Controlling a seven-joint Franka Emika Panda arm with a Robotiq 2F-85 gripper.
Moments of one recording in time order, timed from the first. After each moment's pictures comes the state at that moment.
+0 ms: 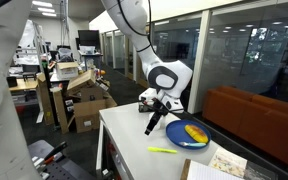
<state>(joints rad) -0.22 0.43 -0.22 -2.19 0.47 2.27 0.54</state>
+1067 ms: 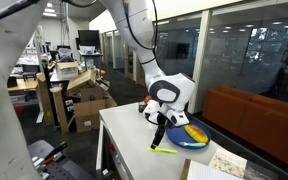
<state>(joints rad) -0.27 0.54 -0.21 -2.18 0.48 2.40 0.41</state>
